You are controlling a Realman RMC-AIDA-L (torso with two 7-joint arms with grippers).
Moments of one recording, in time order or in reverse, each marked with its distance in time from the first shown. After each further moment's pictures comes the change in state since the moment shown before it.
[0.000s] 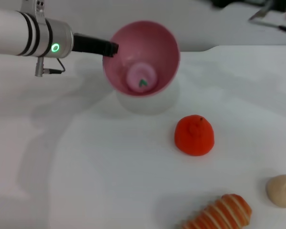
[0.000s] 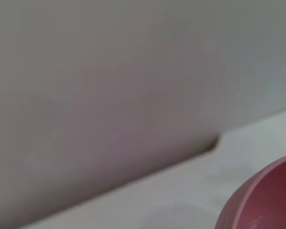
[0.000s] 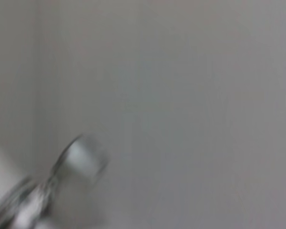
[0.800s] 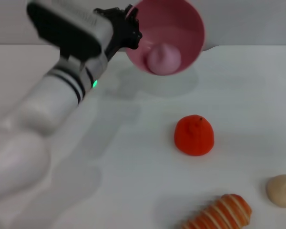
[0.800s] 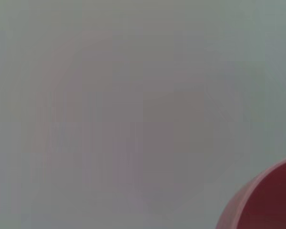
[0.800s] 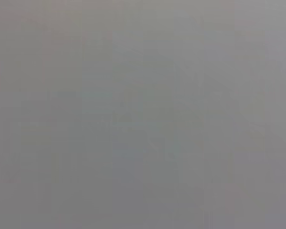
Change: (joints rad) left arm 0.293 -0.004 0.849 0.085 -0.066 -1.230 0.041; right arm -0.137 0.000 0.145 0.591 1.010 -0.129 -0.918
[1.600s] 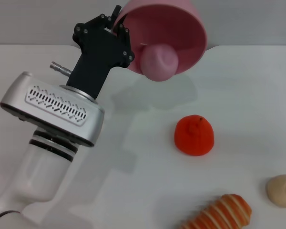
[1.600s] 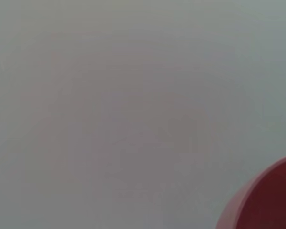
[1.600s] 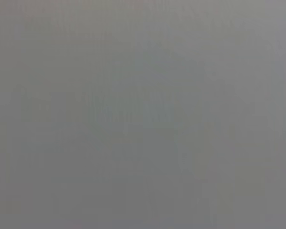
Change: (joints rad) left arm 0.122 0.000 0.356 -0.124 0.038 -0.686 0.072; right arm 0.018 0.004 -0.017 0.037 0.020 -0.020 -0.012
